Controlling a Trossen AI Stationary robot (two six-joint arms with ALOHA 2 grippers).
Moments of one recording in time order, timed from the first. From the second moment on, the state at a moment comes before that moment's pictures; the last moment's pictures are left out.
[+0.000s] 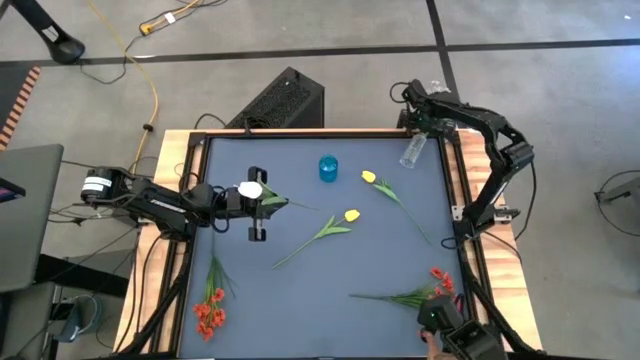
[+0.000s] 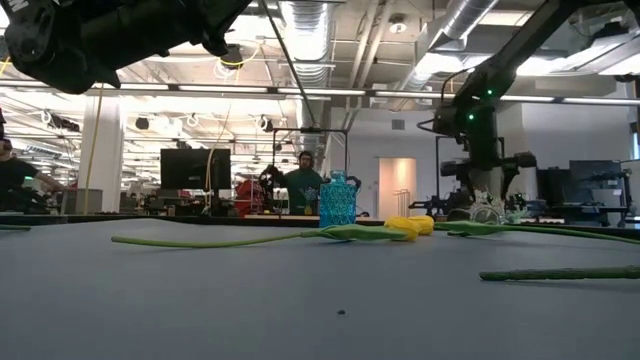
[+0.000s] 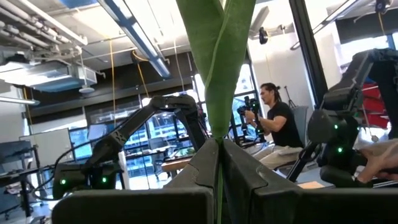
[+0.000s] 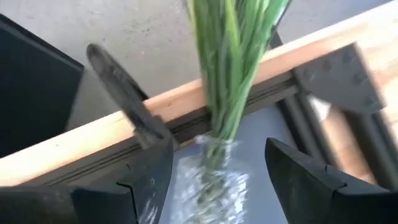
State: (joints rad) left arm 0.03 1.31 0.31 1.47 0.07 0.20; right arm -1.07 1.74 1.20 -0.76 0.40 0.84
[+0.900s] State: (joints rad) left arm 0.03 1.31 0.31 1.47 0.07 0.20; right arm -1.06 1.74 0.99 -0.41 0.38 1.00
